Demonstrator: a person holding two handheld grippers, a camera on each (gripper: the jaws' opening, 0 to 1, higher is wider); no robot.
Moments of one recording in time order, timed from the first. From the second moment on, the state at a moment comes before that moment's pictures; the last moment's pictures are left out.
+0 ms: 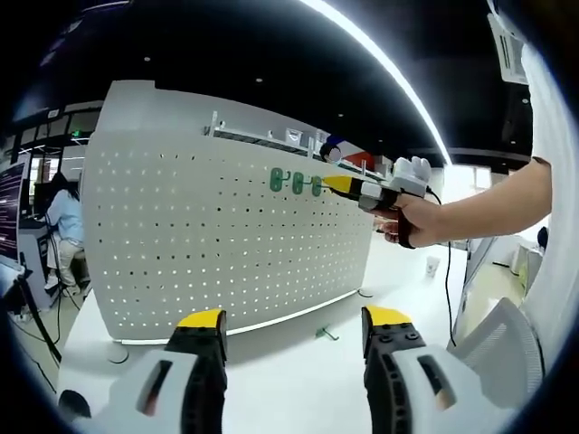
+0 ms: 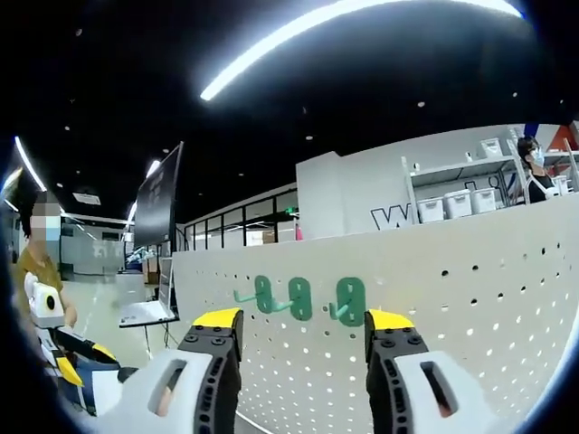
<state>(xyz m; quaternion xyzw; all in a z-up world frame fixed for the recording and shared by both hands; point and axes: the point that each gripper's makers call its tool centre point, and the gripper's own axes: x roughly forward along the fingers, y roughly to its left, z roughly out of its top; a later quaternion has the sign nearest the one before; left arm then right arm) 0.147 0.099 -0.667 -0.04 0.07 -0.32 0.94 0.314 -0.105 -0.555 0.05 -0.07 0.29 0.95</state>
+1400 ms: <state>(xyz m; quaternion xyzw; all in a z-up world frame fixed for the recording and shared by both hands) 0.146 0.091 -0.684 -0.03 0.09 -0.33 0.94 0.235 -0.117 -0.638 0.03 0.03 0.35 0.93</state>
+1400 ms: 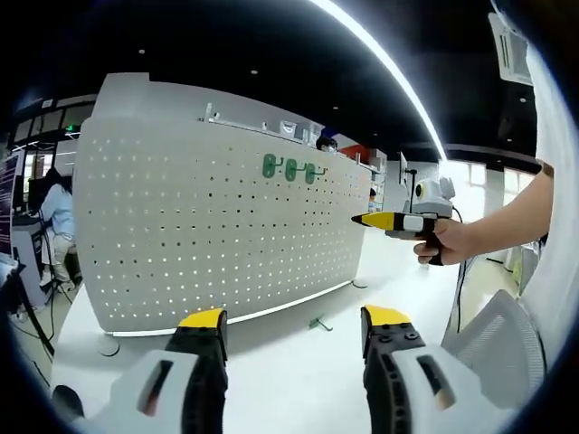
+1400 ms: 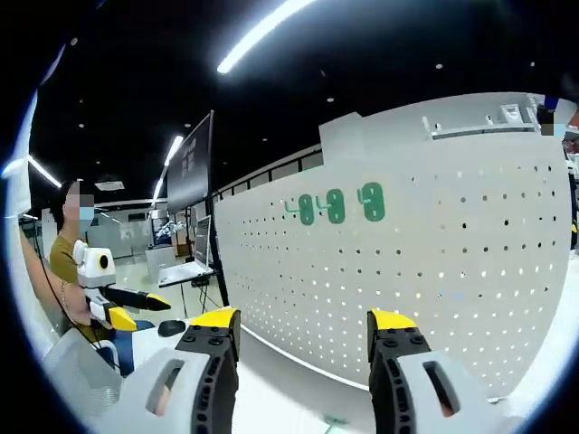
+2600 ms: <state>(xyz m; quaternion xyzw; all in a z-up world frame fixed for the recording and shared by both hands) 0.144 0.093 -0.701 -0.03 0.12 -0.35 0.93 0.180 -0.136 -0.692 0.02 0.09 0.35 0.93</state>
